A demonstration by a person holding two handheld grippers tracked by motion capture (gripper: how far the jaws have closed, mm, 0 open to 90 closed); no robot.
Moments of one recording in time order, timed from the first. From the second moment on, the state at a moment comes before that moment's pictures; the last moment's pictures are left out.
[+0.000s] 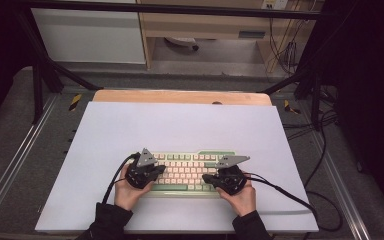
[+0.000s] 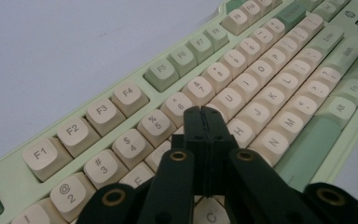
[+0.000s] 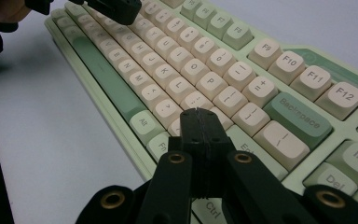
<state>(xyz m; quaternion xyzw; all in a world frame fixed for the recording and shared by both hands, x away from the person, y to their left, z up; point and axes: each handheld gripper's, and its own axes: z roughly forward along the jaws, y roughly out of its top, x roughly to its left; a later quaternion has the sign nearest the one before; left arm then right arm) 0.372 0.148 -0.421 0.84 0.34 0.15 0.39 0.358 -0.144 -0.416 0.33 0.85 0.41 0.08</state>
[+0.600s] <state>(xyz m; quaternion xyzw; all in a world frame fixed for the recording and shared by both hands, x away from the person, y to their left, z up) 0.365 0.173 -0.412 0.83 0.35 0.16 0.40 0.358 -0.145 -0.416 0.33 0.85 0.41 0.08</state>
